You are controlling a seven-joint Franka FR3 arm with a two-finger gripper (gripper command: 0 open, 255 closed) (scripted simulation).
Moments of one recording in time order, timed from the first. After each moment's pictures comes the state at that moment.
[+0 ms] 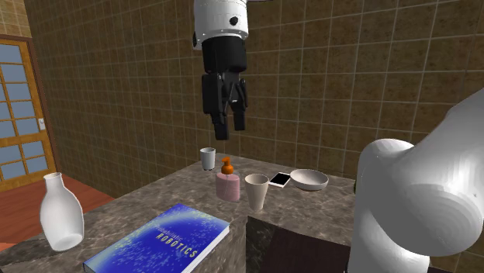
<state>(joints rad) 0.00 -0.79 0.06 -2.43 0.08 1.53 -0.04</state>
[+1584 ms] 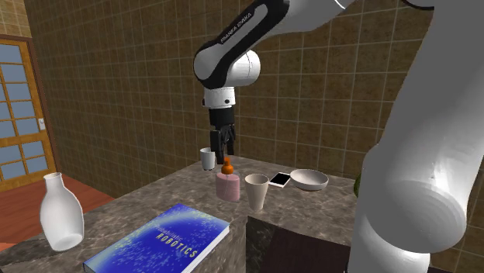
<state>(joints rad) -0.14 -0.23 -0.26 -2.35 -0.10 2.04 -0.46</state>
